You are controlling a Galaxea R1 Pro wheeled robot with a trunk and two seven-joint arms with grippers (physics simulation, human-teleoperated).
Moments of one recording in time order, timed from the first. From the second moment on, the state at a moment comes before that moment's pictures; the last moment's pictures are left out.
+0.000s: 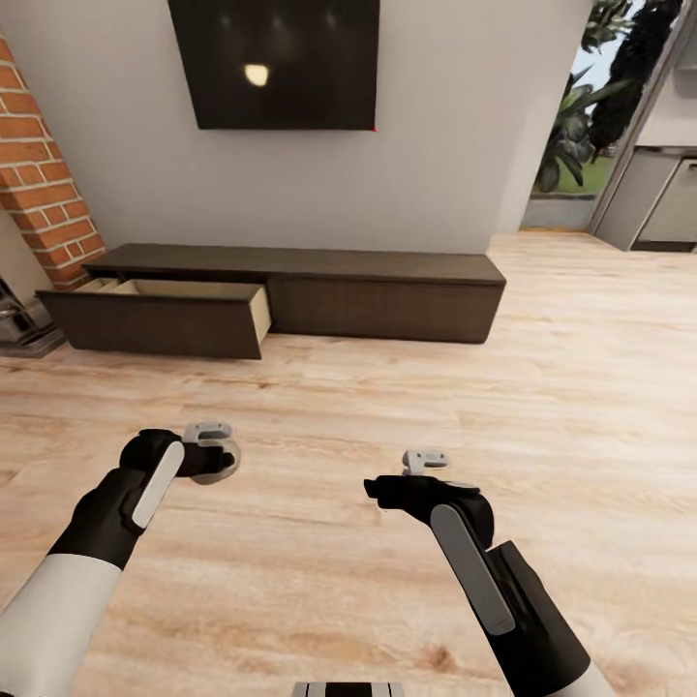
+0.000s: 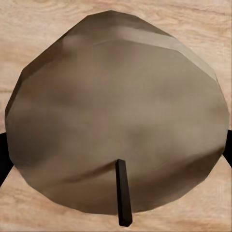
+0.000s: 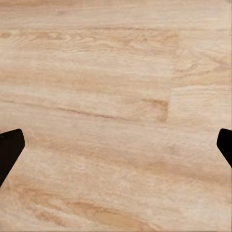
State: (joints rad) left arm -0.74 0.20 -0.11 -1.14 0.38 1.04 0.18; right arm -0.48 0.05 0.37 -1.56 -0.65 0.93 -0.51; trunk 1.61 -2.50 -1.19
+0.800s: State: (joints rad) left arm -0.74 0.20 -0.11 -1.10 0.38 1.04 0.18; right arm -0.48 0.04 0.37 -1.56 -0.65 0.93 -0.51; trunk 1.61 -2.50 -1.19
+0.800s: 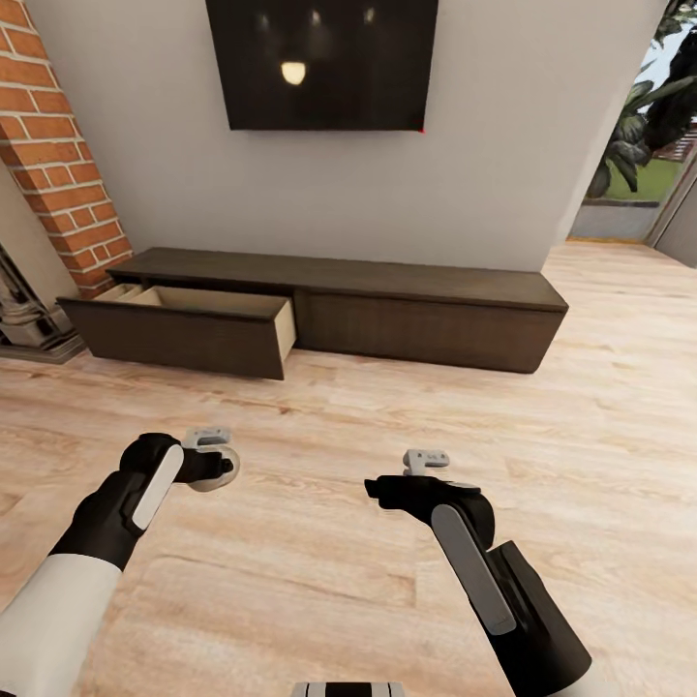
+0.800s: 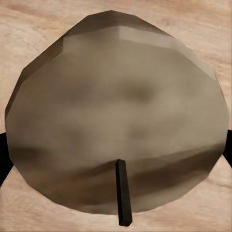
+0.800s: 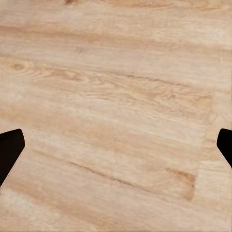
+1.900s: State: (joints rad) left arm -0.74 0.20 -0.11 -1.10 0.39 1.05 0.18; right arm -0.48 0.05 0.37 -1.56 -0.65 0.93 -0.51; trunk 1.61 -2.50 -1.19
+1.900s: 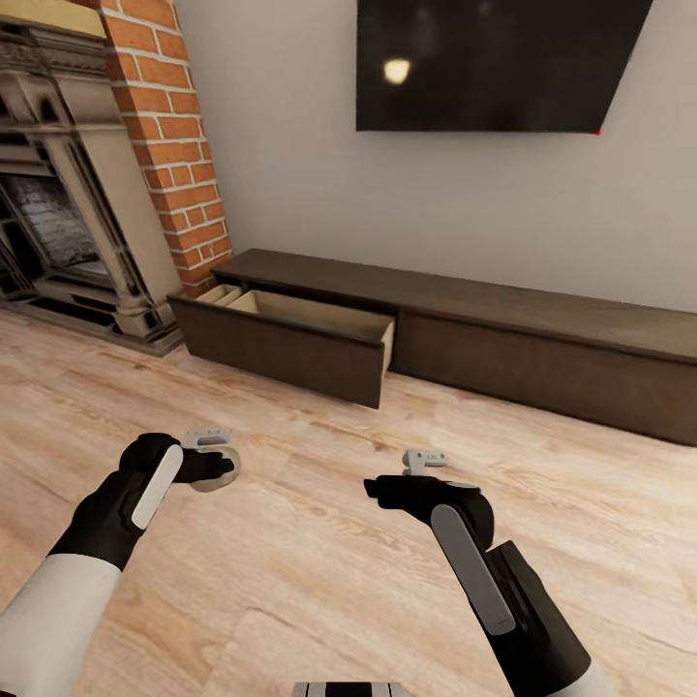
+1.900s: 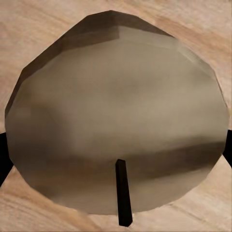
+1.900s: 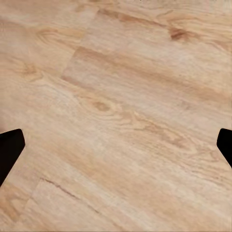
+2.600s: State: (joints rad) left arm -0.74 0.21 -0.11 -1.10 0.40 1.04 0.18; right arm -0.48 0.05 0.37 -1.56 -0.65 0.93 -0.51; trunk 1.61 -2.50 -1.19
